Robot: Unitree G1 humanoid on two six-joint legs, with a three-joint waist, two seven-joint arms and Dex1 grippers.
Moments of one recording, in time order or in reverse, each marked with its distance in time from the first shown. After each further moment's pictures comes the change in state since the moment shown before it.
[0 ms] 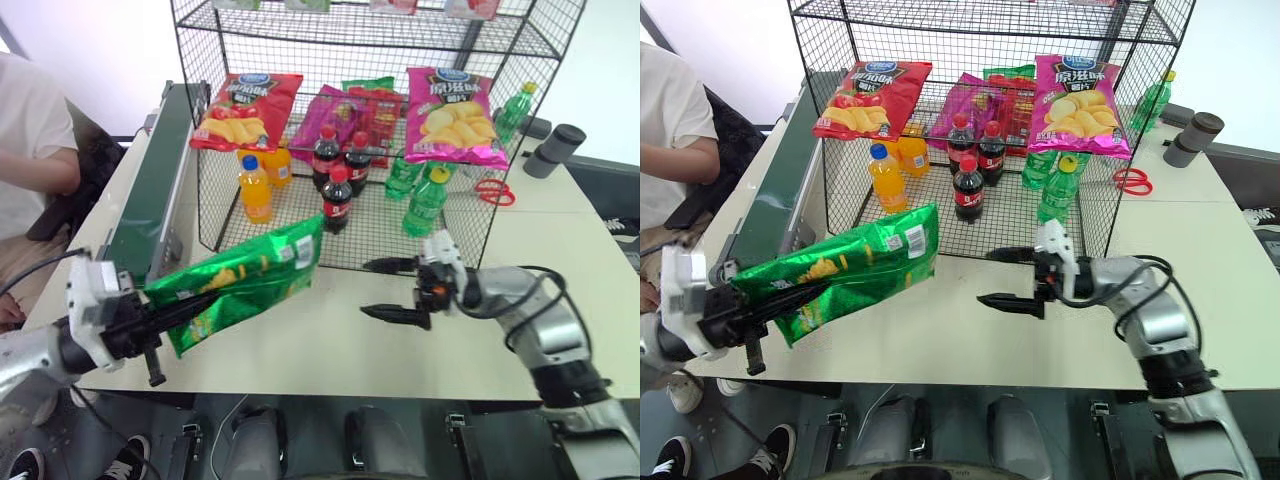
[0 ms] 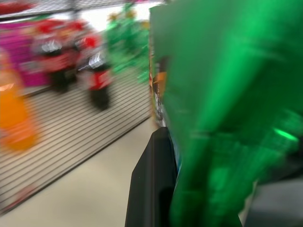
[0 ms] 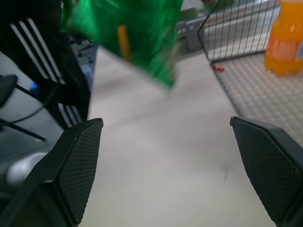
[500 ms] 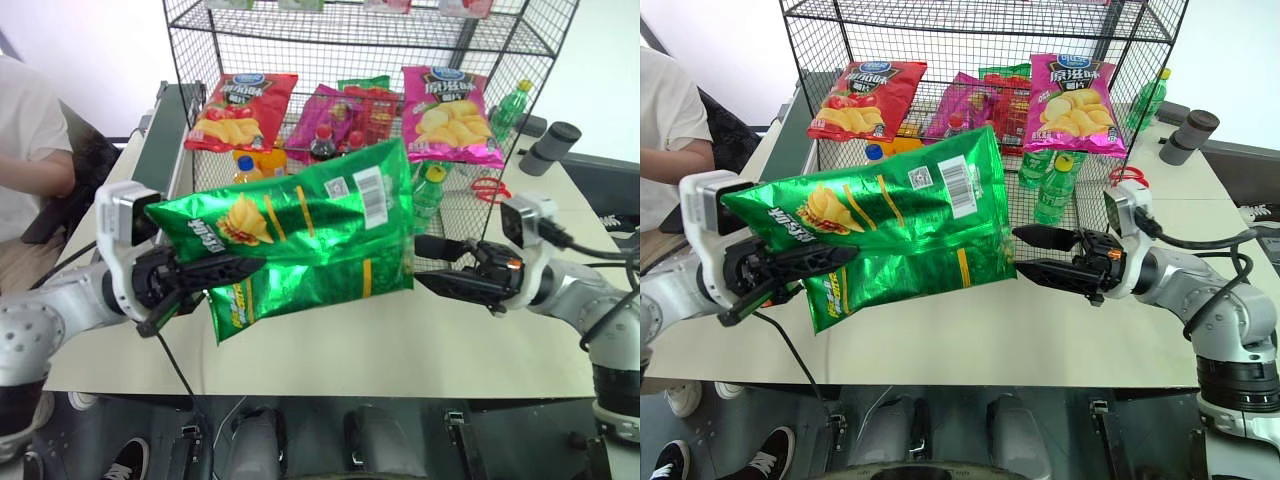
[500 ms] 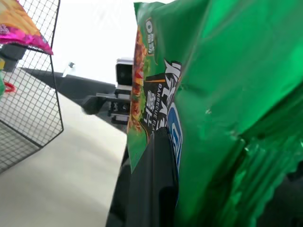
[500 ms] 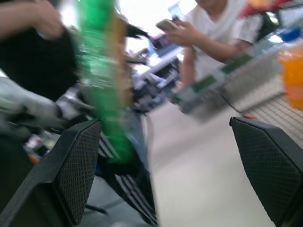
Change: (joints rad) left arm -0.557 -0.066 -0.206 0.269 -0.471 0.530 -0.057; right arm 0.000 -0.053 -0.292 -0.202 0.569 0.486 -0.139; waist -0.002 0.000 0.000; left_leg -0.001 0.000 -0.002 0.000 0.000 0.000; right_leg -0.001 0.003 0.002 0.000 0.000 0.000
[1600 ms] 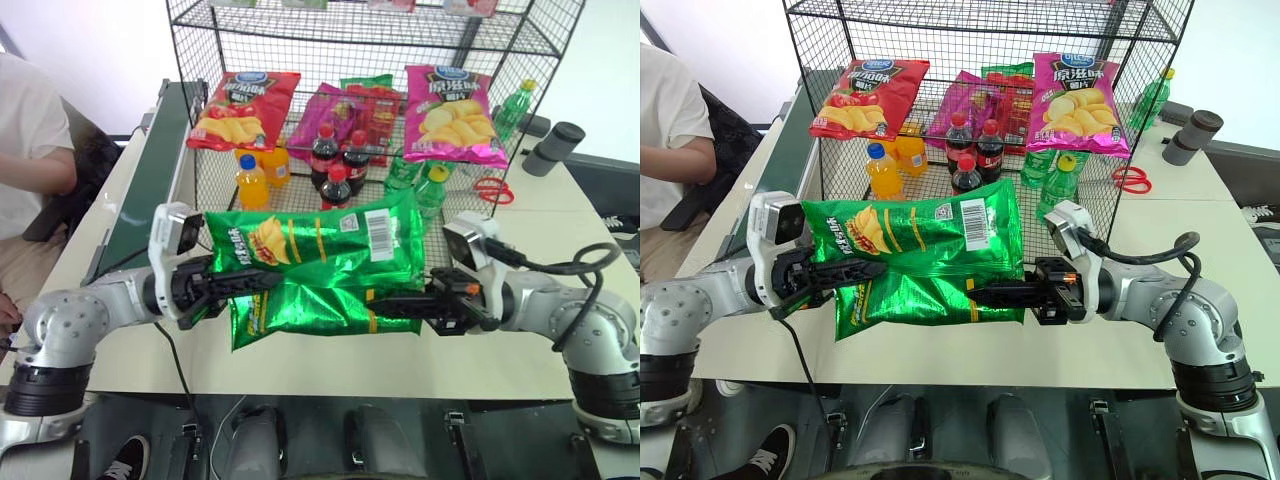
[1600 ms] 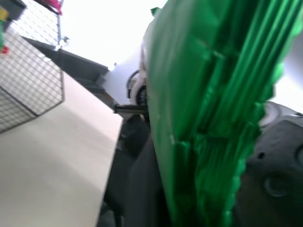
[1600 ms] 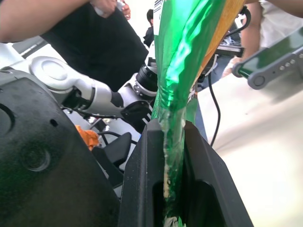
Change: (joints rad) left arm -0.051 -0.163 -0.017 0.085 0.295 0.107 -0.080; right arm -0.034 0.030 0.171 -0.091 0.038 0.090 -0.055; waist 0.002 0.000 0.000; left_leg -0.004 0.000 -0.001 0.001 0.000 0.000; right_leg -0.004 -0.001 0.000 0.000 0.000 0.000
